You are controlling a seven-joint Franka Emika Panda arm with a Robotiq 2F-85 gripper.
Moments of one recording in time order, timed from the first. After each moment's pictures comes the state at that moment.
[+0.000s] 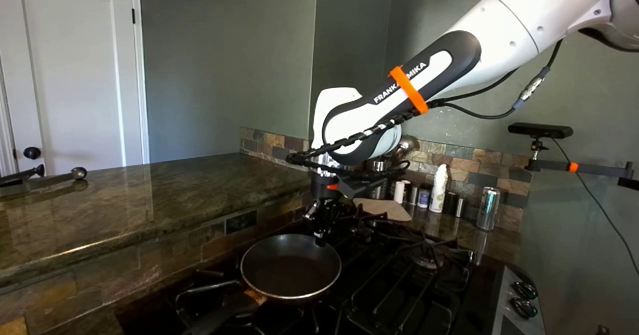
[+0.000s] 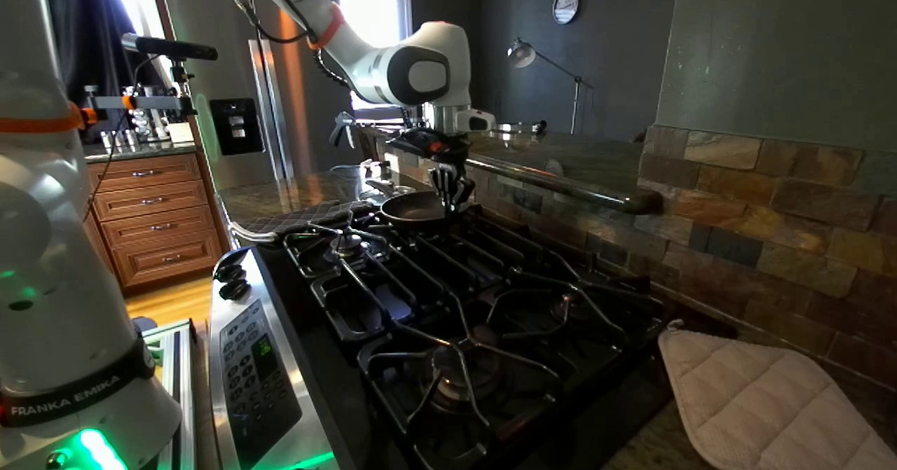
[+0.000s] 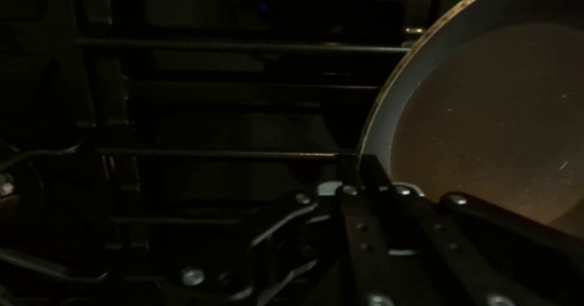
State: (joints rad) arm 0.04 0.11 0.04 -2.17 -0.02 2.34 0.05
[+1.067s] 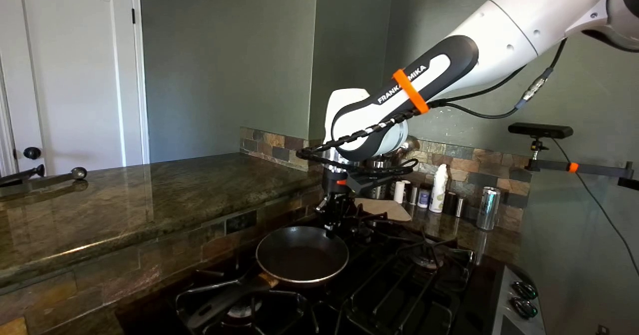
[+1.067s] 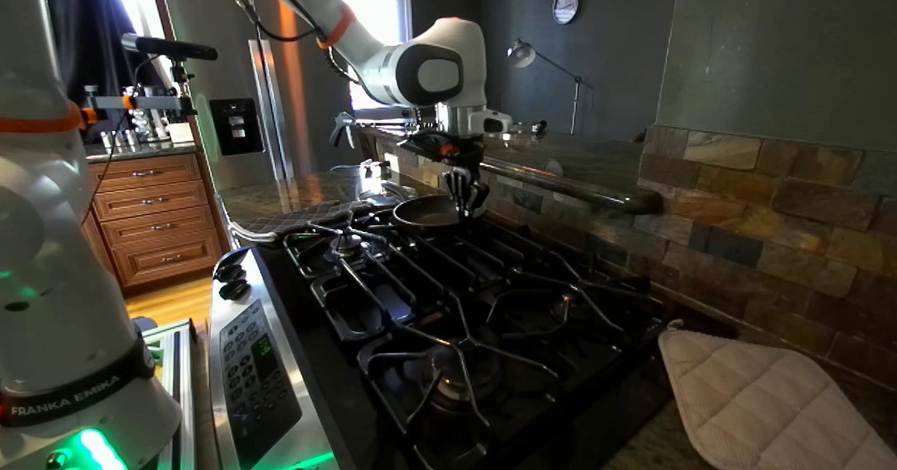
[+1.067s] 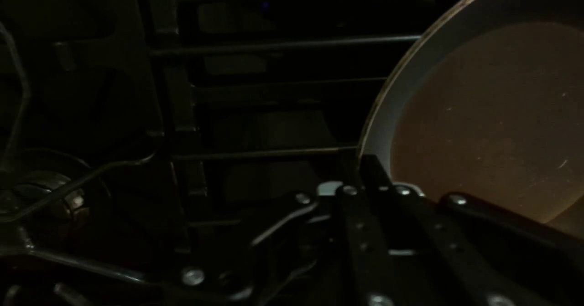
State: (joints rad) arm 0.01 0.11 0.00 -2.17 -0.02 2.35 0.06
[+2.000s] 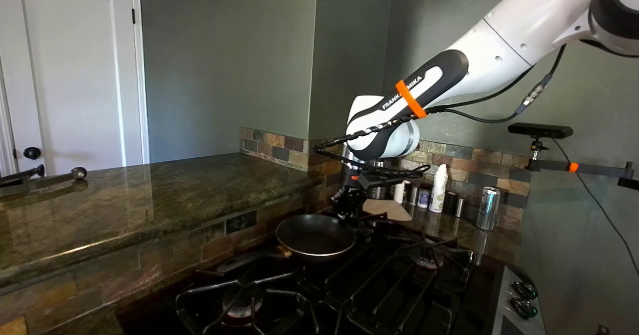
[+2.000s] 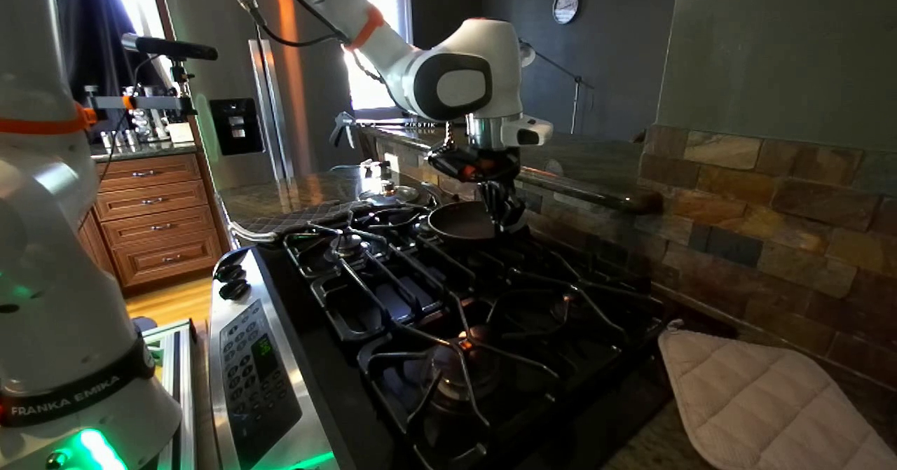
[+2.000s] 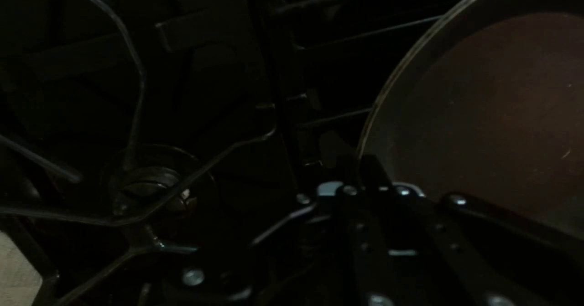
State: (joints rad) arm -0.08 0.15 -0.07 -2.17 0.04 2.46 0.03
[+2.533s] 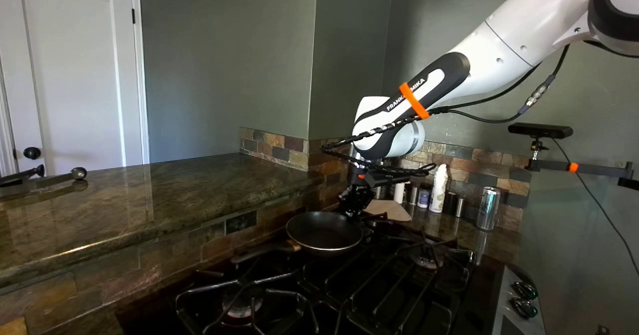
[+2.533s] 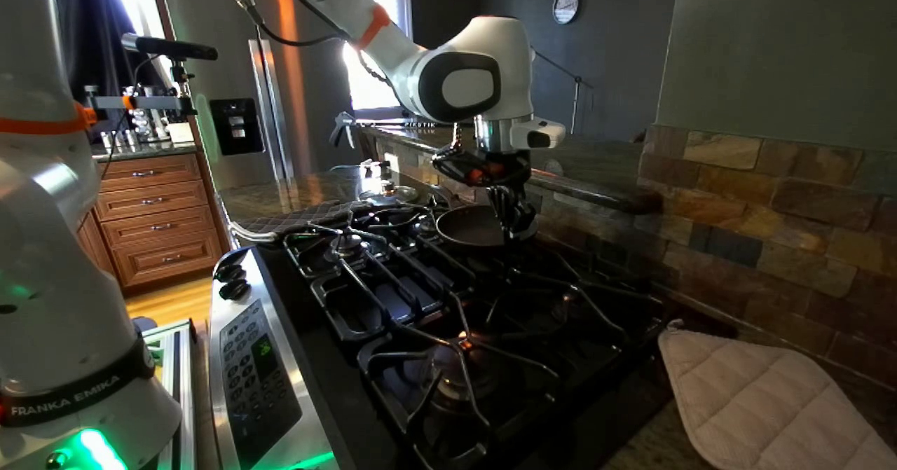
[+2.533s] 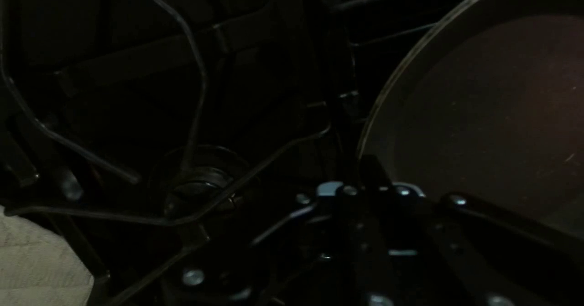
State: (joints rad) arm -0.10 0.15 -0.10 -2.17 0.02 2.46 0.03
